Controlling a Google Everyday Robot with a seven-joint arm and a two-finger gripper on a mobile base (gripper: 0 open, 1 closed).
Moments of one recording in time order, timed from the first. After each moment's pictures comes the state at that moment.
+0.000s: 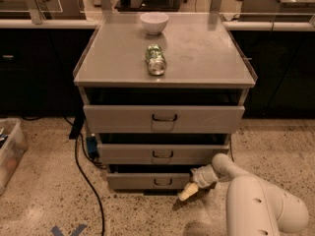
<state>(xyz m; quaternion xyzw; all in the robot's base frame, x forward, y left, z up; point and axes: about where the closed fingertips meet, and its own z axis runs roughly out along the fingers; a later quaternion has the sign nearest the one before) 0.646 -0.169 0.199 -0.47 0.82 0.25 0.21</state>
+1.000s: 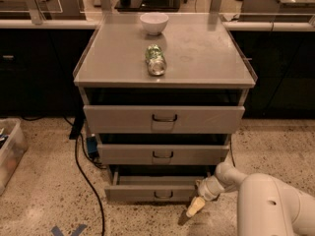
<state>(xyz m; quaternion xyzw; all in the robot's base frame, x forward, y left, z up) 0.573 -0.189 0.191 -0.50 0.81 0.25 0.15</state>
